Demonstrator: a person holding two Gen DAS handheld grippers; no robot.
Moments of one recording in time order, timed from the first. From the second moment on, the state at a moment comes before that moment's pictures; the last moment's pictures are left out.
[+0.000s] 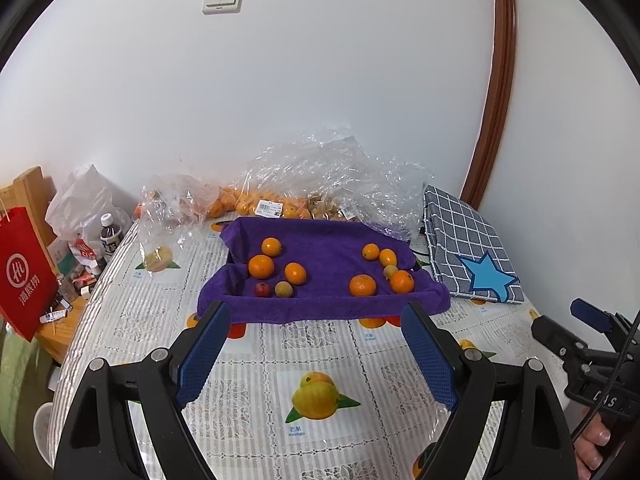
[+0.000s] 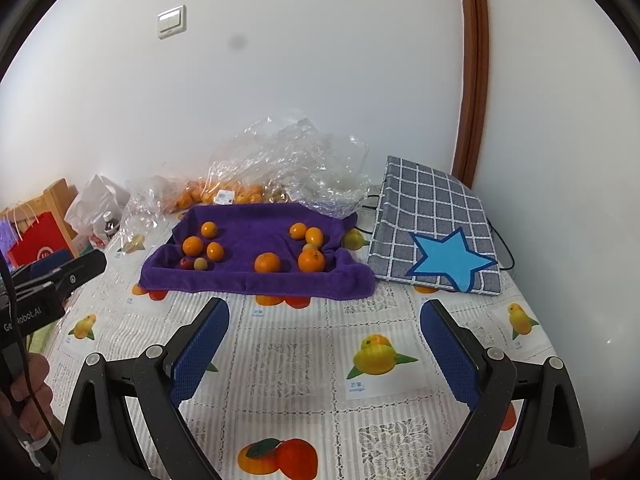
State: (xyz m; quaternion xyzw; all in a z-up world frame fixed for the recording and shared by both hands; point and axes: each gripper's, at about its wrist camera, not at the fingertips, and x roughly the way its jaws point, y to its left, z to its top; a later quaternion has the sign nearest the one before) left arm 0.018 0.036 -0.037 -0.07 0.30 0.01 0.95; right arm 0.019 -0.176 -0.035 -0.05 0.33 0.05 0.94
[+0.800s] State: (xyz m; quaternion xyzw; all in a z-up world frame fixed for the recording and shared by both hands) left arm 0.024 0.035 -0.040 -0.06 0.30 0.02 0.95; right arm 0.016 -0.177 -0.031 -0.05 0.32 0.06 0.94
